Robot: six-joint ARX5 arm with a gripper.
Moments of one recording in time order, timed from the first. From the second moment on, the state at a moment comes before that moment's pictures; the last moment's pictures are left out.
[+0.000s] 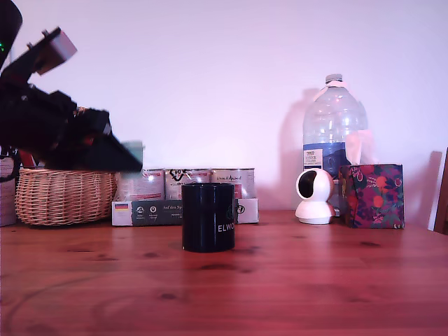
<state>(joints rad) -0.38 1.40 0.50 0.48 0.33 0.08</state>
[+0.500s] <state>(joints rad) -0.41 1.41 0.88 0.01 0.31 0.09</state>
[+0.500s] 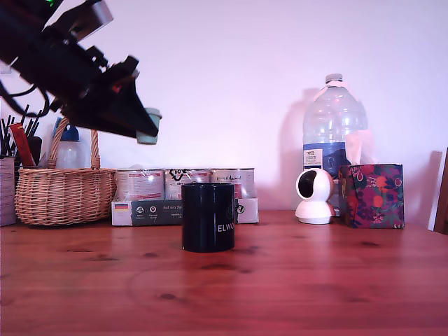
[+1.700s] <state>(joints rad) -0.48 1.89 1.43 -0.26 0.26 0.14</state>
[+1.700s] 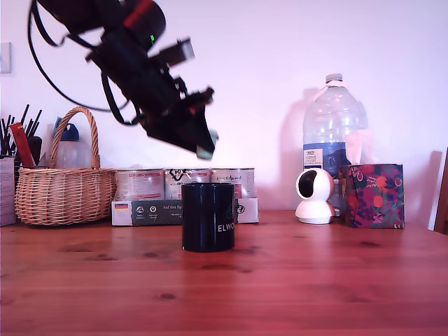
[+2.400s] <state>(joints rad) -0.48 1.89 1.43 -0.31 0.26 0.14</state>
